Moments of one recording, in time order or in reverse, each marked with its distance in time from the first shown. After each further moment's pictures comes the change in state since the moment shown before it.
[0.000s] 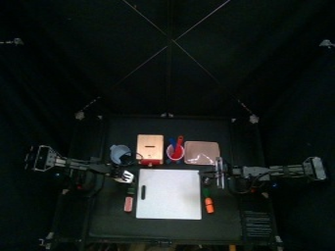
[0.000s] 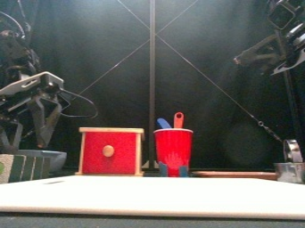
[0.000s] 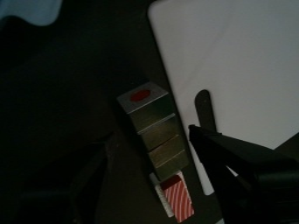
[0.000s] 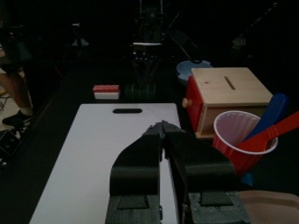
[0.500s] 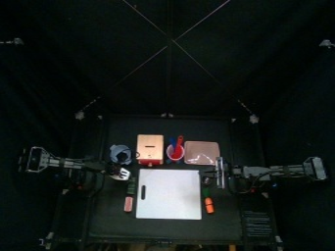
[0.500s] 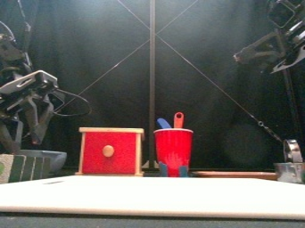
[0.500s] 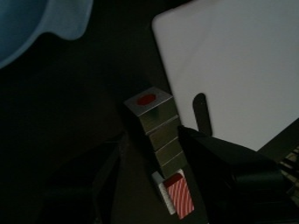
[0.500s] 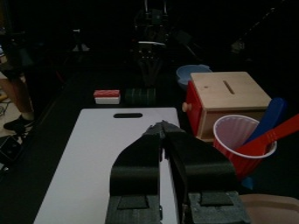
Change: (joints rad) left arm 0.046 -0.109 0.067 -0.018 -0.034 0.041; right arm 0.000 -0.015 -0.006 0.020 0.000 -0.002
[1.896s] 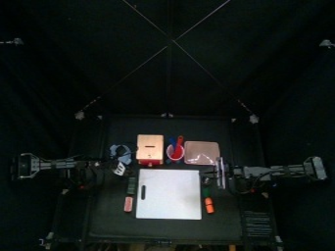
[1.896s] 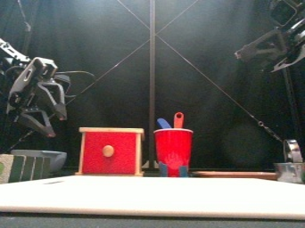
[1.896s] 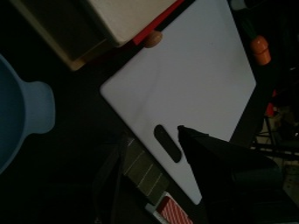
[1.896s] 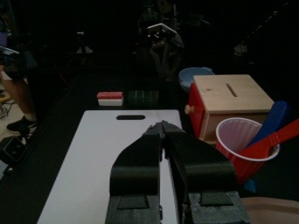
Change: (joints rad) left arm 0.270 -0.160 0.118 -0.695 -0.204 1.077; right arm 0.012 -0.012 -0.002 0.000 0.000 0.002
